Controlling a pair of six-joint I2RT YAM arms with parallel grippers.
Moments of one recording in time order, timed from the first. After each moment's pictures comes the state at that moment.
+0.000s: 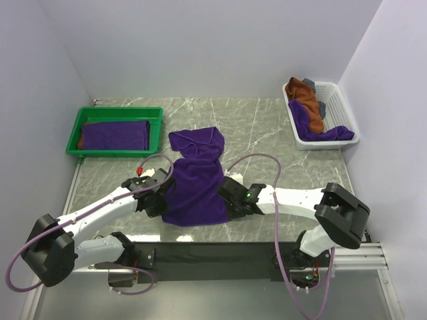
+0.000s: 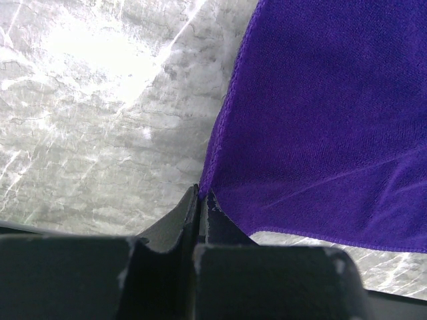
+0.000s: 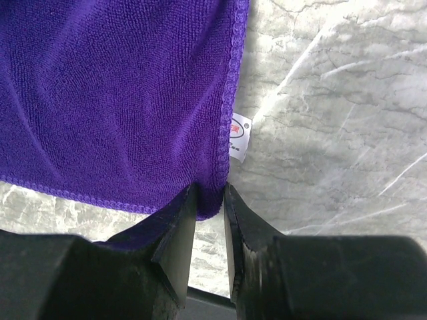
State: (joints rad) left arm -0.68 1.13 0.66 -0.83 -0.24 -1.06; right arm 1.01 1.48 0.75 -0.44 0.18 0.79
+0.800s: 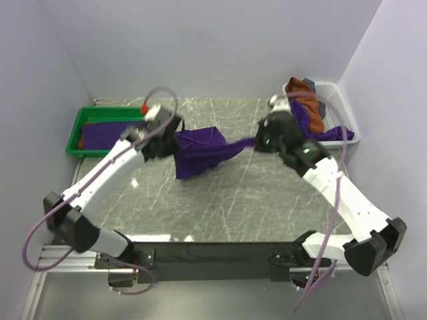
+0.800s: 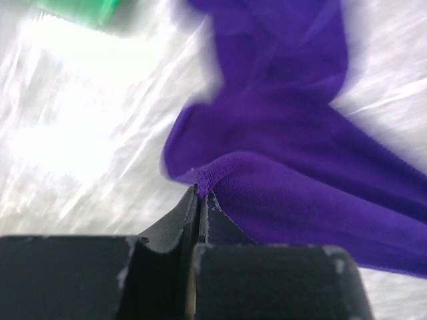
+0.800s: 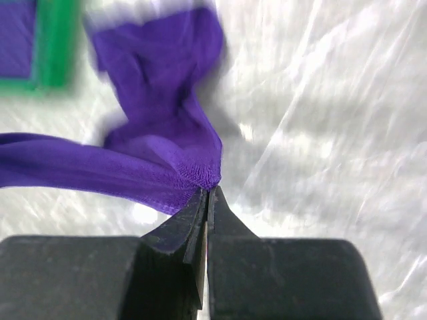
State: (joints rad) left arm -0.59 1.39 1.33 -0.93 -0.35 -0.91; right arm 0.57 1.21 1.22 -0.66 0.20 0.49
